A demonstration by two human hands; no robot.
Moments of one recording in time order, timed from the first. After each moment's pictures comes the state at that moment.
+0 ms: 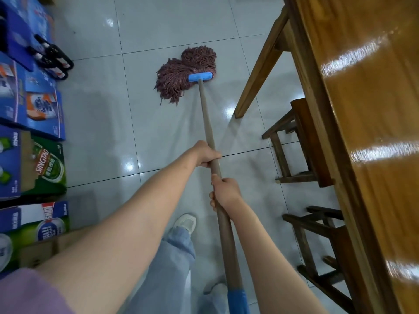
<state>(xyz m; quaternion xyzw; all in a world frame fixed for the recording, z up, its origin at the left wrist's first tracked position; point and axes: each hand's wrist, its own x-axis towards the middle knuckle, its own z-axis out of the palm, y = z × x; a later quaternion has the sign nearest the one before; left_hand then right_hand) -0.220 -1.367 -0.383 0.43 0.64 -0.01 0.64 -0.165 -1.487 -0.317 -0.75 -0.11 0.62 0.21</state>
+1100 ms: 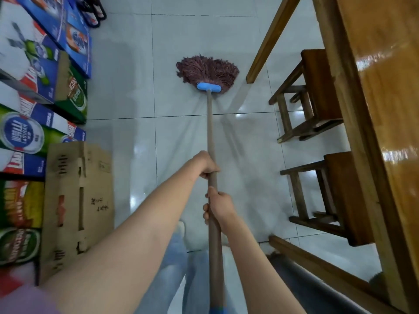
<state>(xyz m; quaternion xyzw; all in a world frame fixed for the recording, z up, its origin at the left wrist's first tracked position) -0.335 -1.714 -0.369 0.44 0.66 -0.06 0.61 -0.286 -1.834 -0.307 -0.72 -0.08 0.66 0.21</state>
